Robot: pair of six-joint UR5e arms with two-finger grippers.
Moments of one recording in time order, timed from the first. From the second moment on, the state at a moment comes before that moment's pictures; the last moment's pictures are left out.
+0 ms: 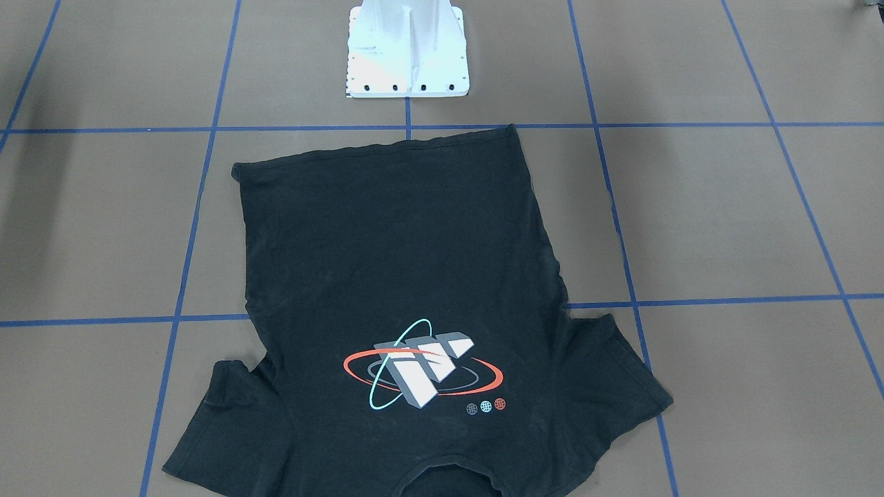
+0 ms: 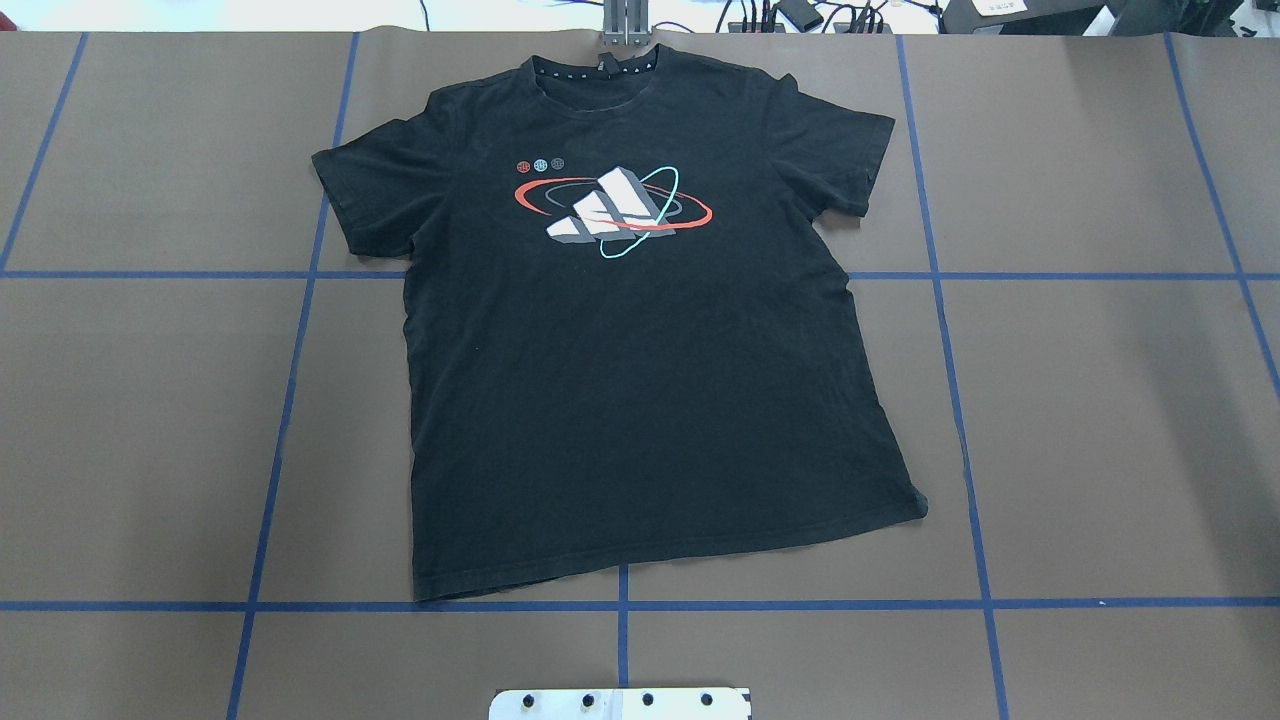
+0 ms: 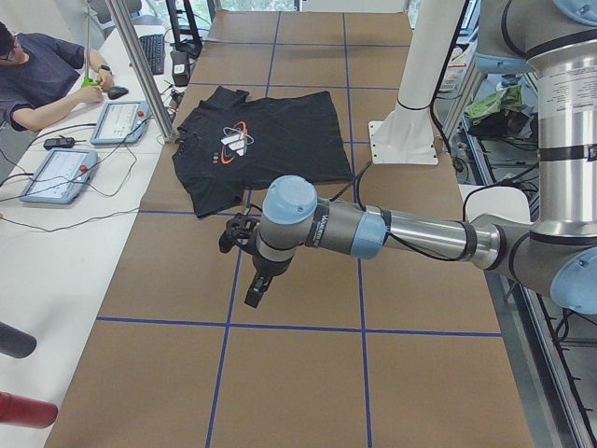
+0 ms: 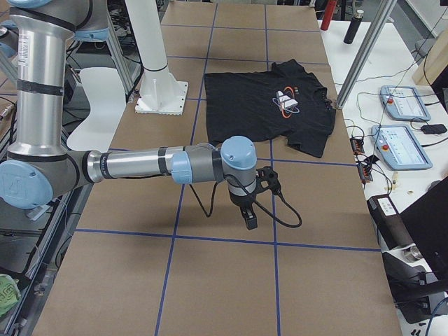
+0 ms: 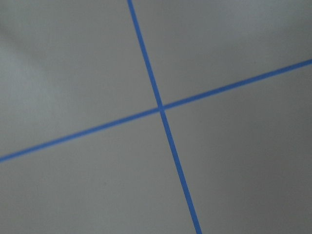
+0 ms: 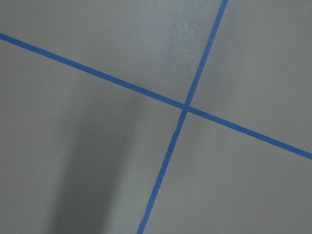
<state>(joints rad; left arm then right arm) -1.66 -1.49 -1.87 -1.77 -2.34 0.22 1.56 -1.68 1.82 -1.54 2.30 -0.24</state>
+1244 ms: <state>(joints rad) -1.39 -1.85 -1.58 -1.99 -2.43 -0.10 1.34 -1.15 1.42 -1.48 2.32 0.12</state>
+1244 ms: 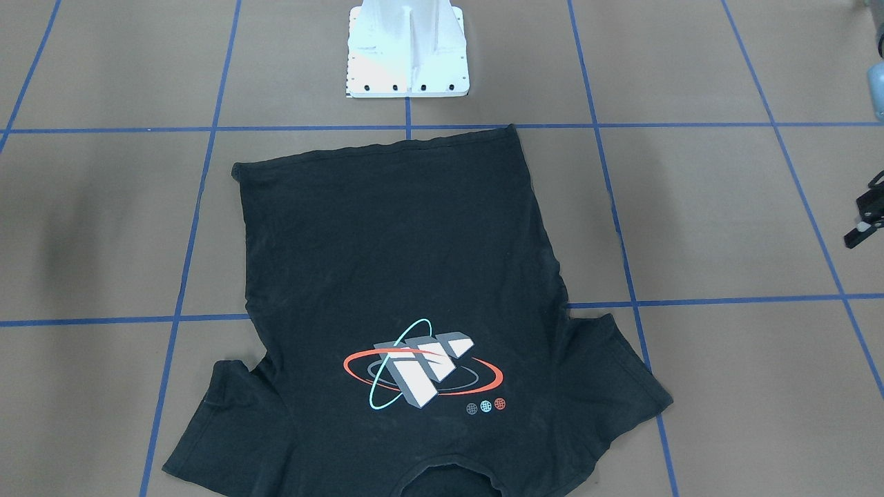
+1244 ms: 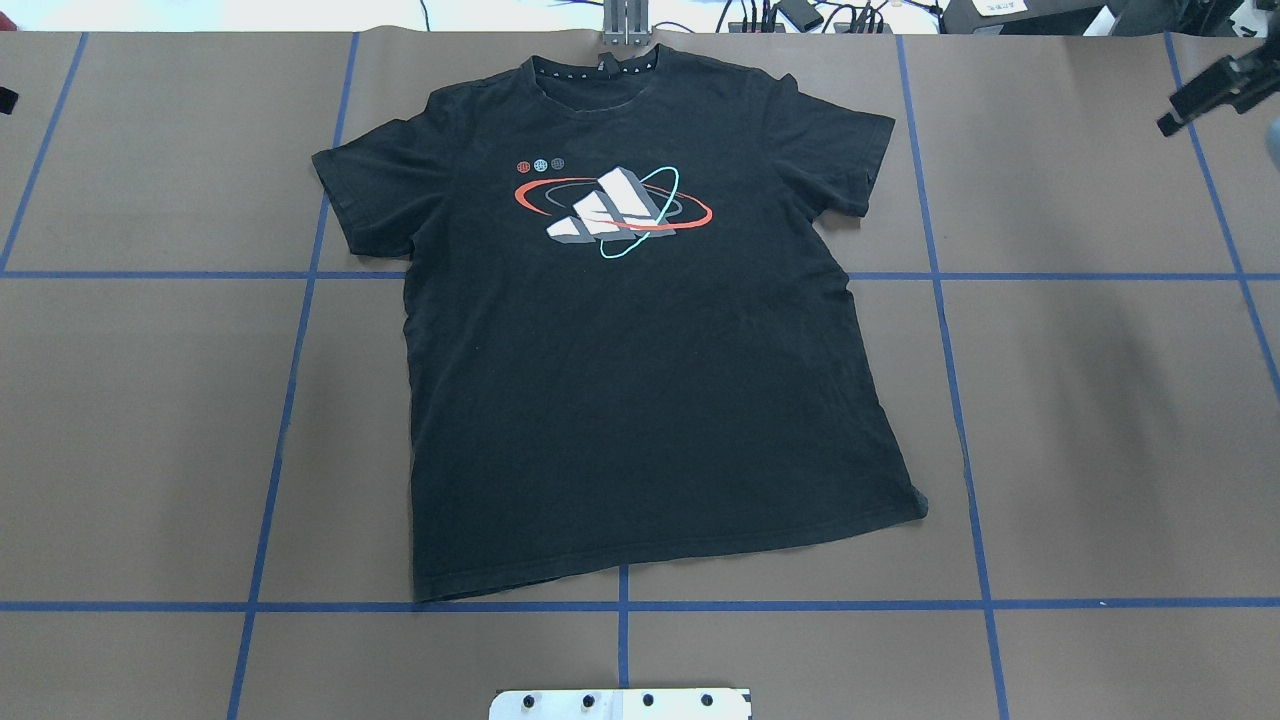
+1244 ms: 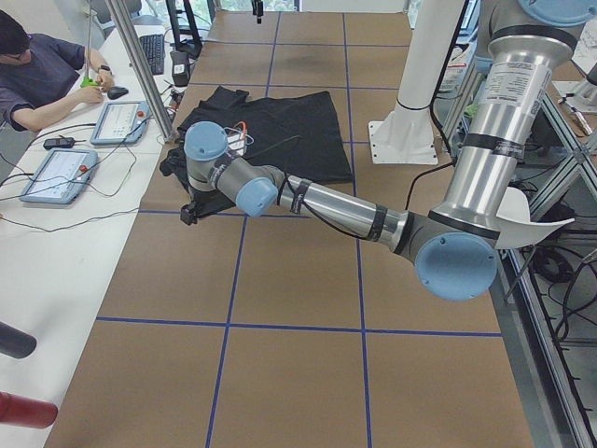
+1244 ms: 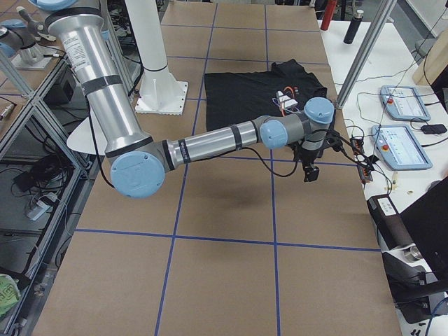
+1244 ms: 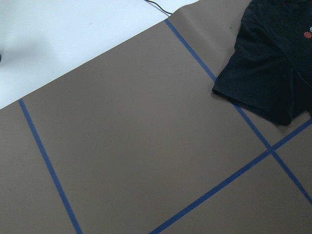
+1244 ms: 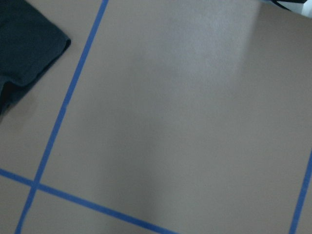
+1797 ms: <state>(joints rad) -1.35 -1.85 -1.54 -2.08 -2.43 -0.14 1.22 -0.96 1.07 -1.10 2.31 0.47</state>
